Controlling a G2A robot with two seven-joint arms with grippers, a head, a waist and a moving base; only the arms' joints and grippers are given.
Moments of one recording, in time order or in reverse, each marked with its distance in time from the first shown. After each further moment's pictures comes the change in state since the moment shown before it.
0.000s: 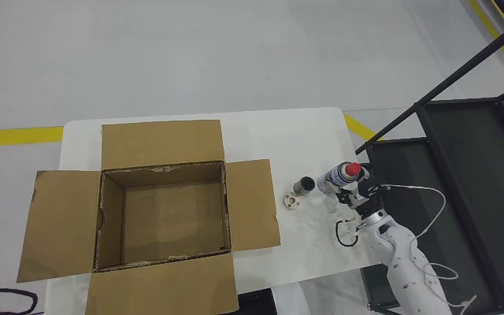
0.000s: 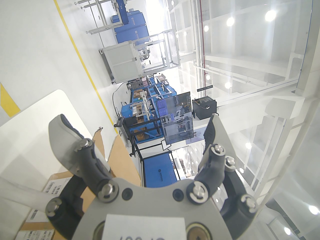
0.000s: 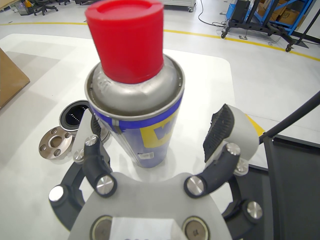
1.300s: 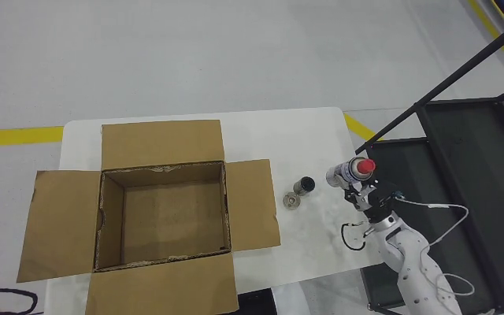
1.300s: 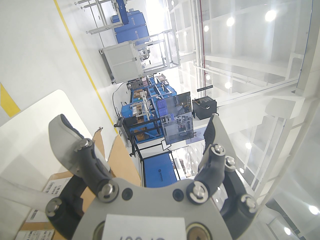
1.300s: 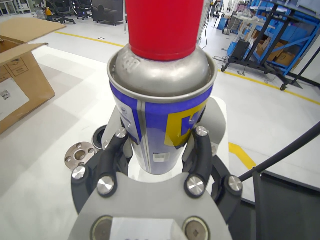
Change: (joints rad) left arm 0.000 0.000 0.000 0.000 0.000 0.000 0.000; right arm -0.171 0.019 0.092 -0.283 -0.088 0.008 -0.132
